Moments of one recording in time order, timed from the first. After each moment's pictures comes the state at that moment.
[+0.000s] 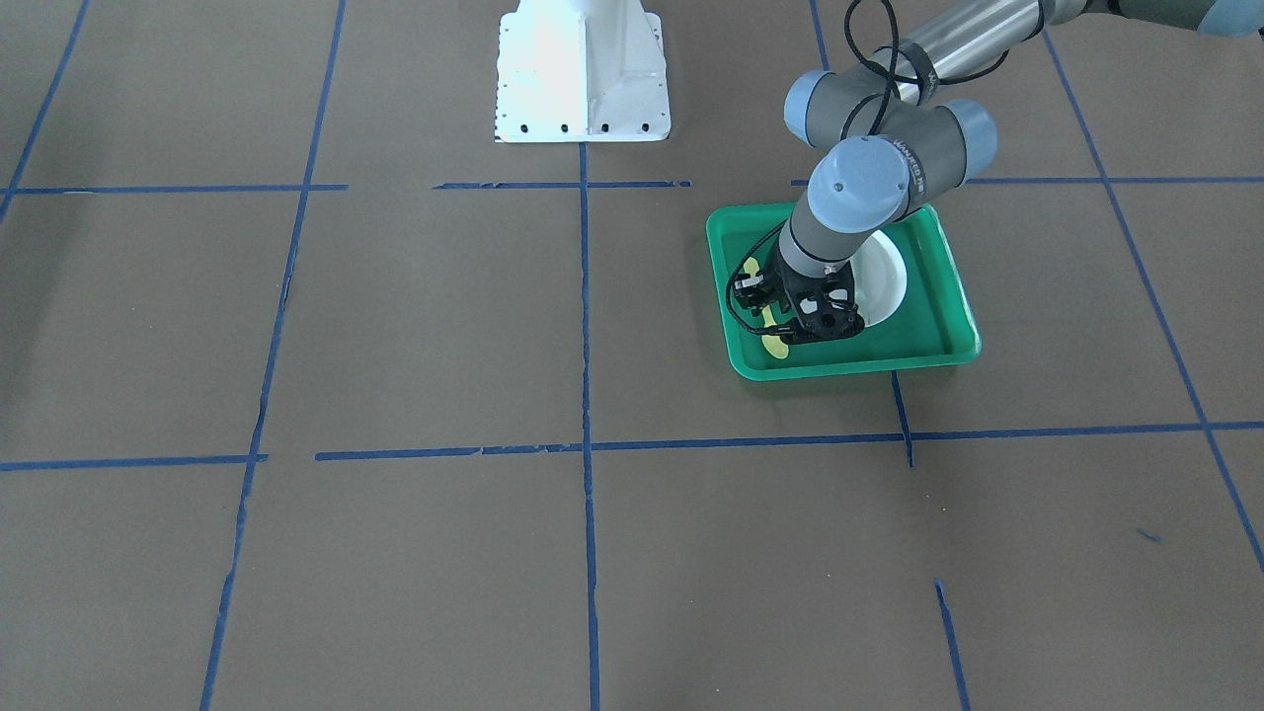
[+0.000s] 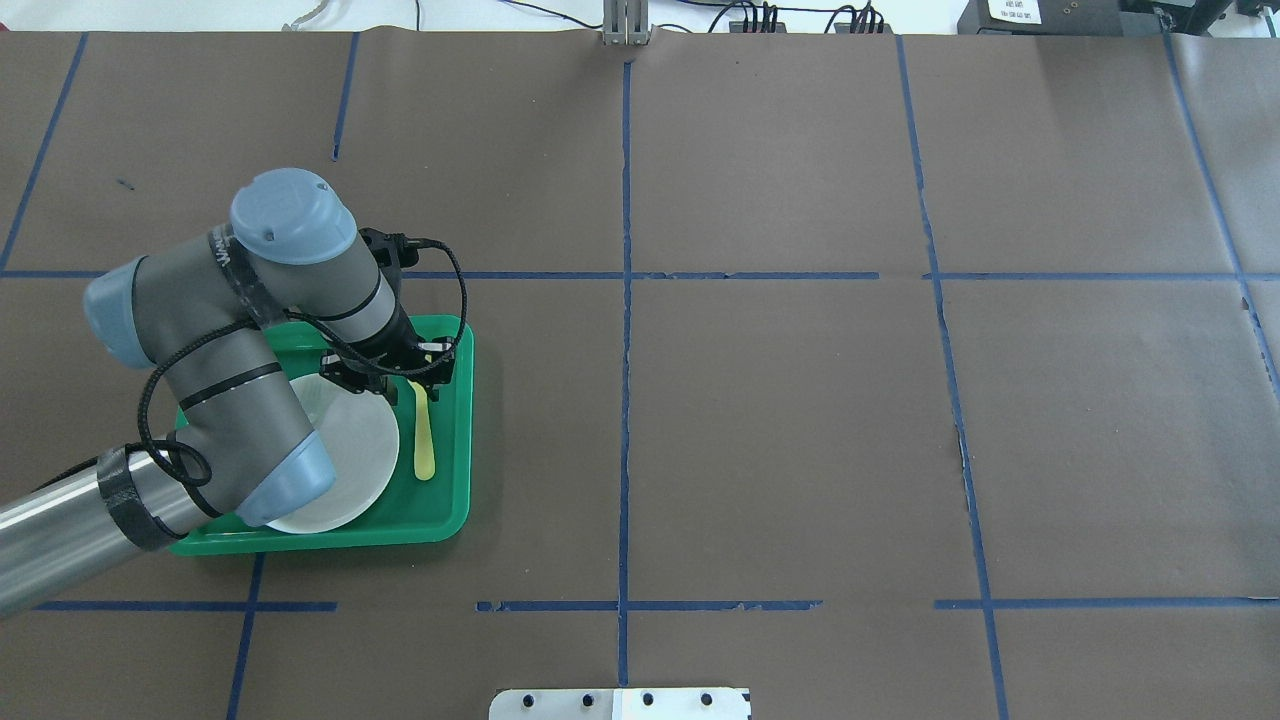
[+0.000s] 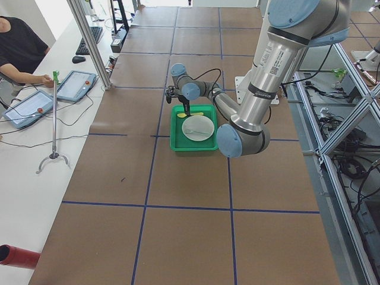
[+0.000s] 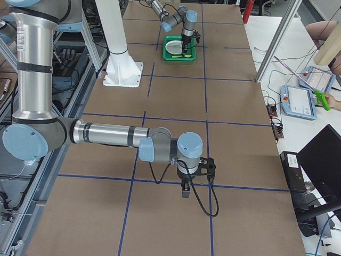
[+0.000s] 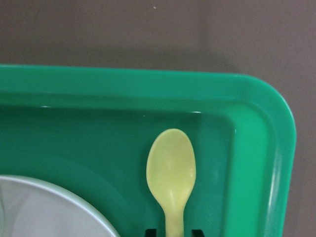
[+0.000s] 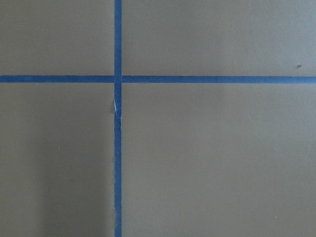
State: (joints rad) left arm -0.68 -2.05 -1.64 -1.67 -2.15 -1.17; right arm 1.58 -1.66 1.61 -1.50 2.28 0.03
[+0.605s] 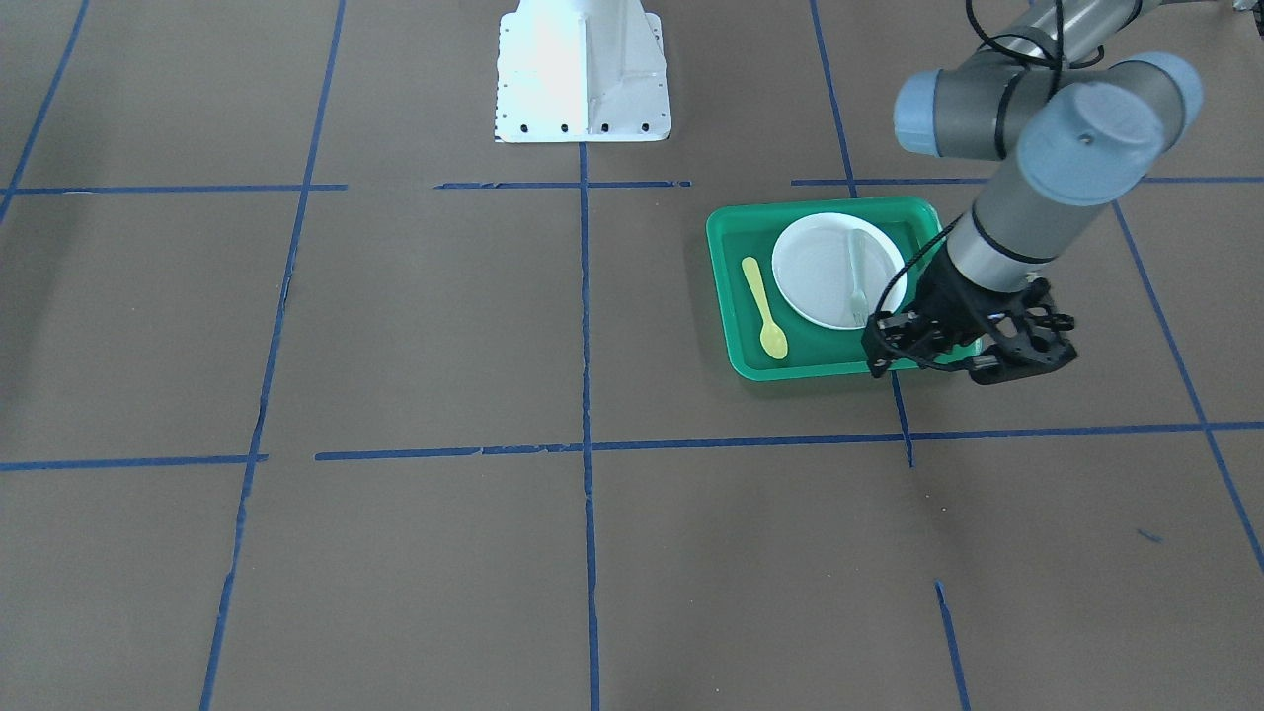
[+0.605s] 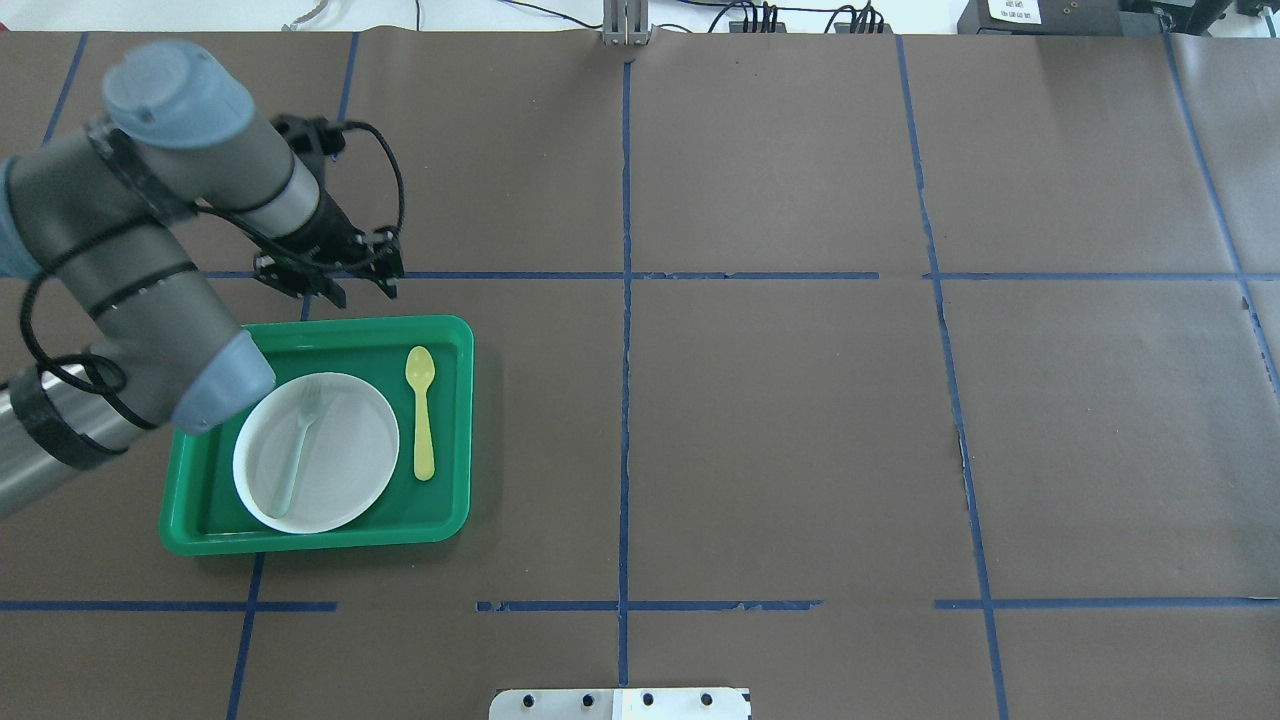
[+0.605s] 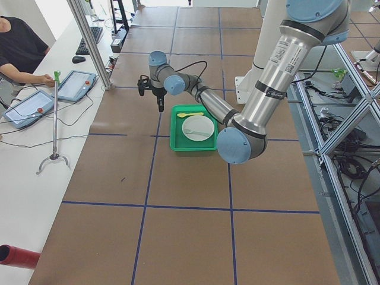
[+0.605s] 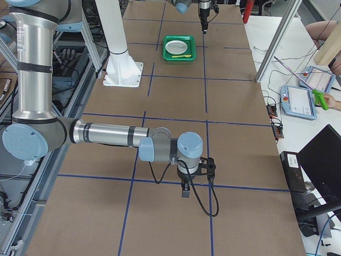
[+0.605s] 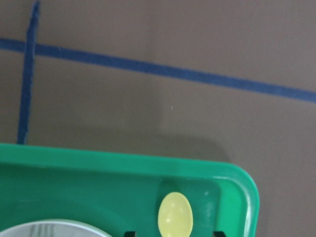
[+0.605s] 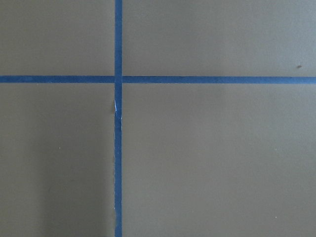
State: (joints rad) left arm -1.01 -2.01 -1.72 -1.66 -2.17 -1.00; right arm 1.58 -1.66 1.61 -1.50 2.28 0.03
